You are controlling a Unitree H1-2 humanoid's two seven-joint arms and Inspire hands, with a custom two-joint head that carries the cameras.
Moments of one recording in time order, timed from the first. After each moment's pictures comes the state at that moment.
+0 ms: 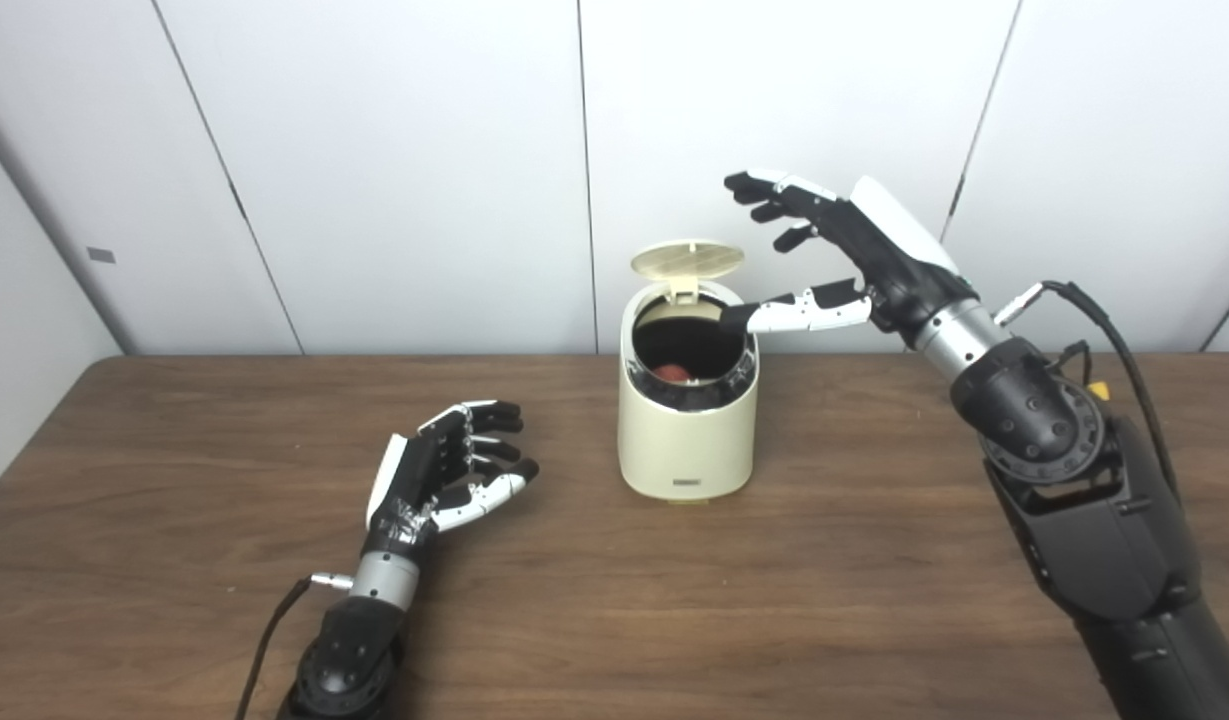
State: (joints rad) left arm -0.32 0.14 0.03 0.33 0.01 -0.21 -0.04; right arm -0.72 -0.33 0.18 -0.01 -0.42 0.15 0.28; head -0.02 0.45
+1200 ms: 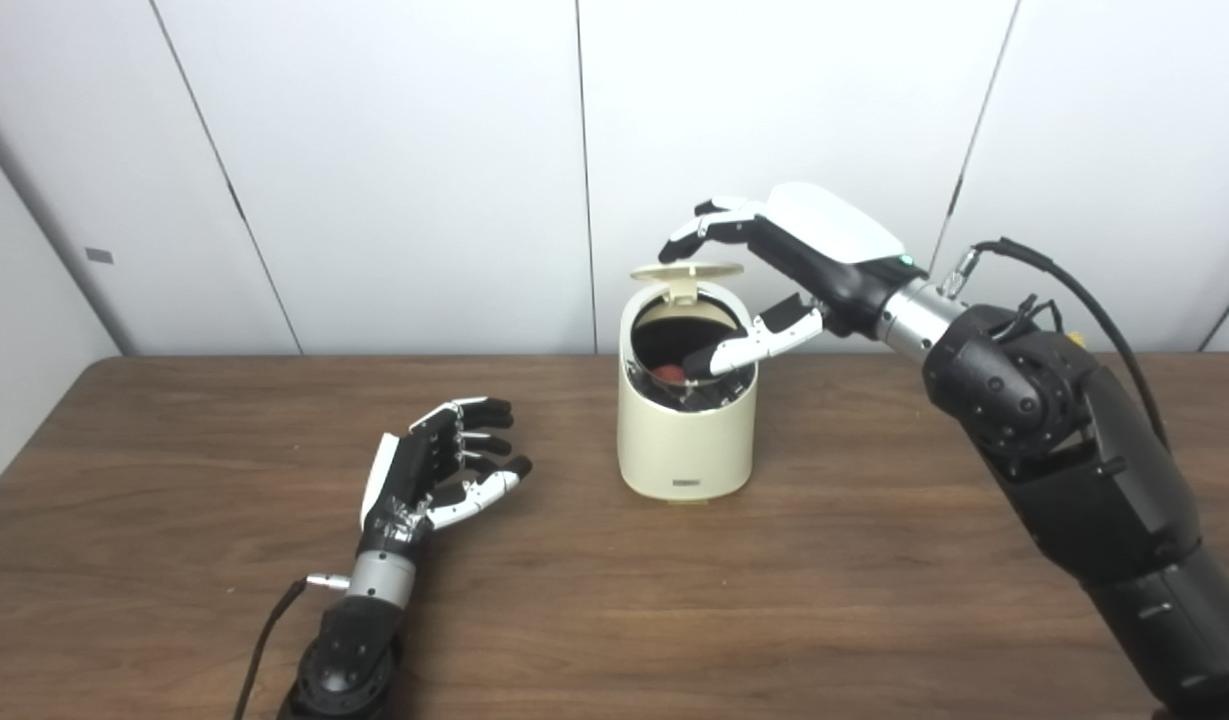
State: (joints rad) left arm -0.32 0.14 0.04 0.33 0.04 -0.21 -0.01; right arm -0.78 -0.39 0.31 -0.05 -0.55 0.03 0.41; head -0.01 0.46
